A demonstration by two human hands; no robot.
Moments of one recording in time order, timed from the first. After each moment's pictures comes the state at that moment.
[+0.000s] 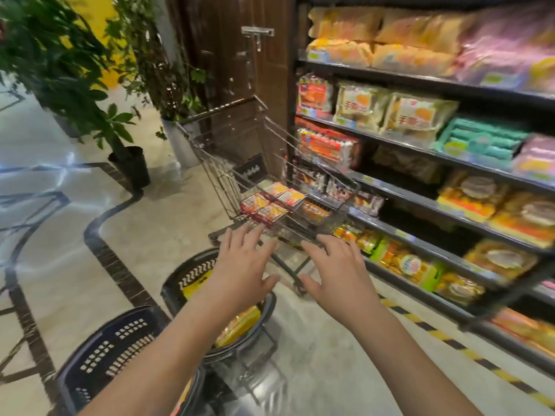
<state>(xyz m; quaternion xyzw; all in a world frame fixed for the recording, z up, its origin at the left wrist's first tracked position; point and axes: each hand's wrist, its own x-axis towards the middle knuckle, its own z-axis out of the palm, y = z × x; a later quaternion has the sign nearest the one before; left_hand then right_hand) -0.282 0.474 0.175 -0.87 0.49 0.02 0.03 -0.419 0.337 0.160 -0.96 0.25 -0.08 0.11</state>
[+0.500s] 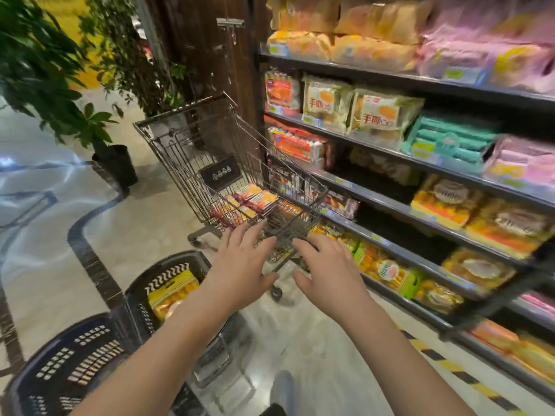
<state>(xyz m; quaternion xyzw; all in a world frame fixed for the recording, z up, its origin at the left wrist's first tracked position) -0.353 0.289 0.168 -0.88 0.48 0.04 0.02 -0.480 0.153 0.150 -0.97 0.22 -0.06 0.13</state>
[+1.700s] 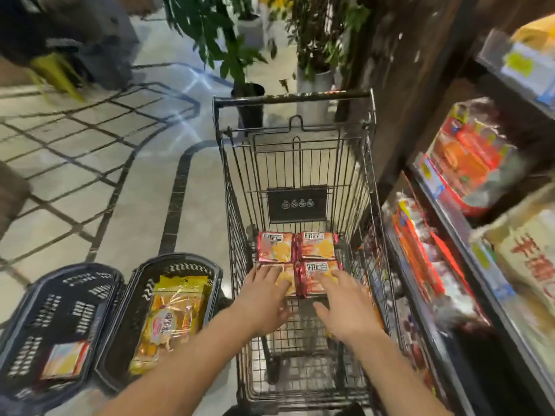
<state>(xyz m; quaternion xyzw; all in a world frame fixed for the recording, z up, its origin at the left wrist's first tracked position) 0.035 -0.010 0.042 -0.96 0.17 0.24 0.00 0.029 -0.200 0.038 -0.97 -0.06 0.20 0.14</state>
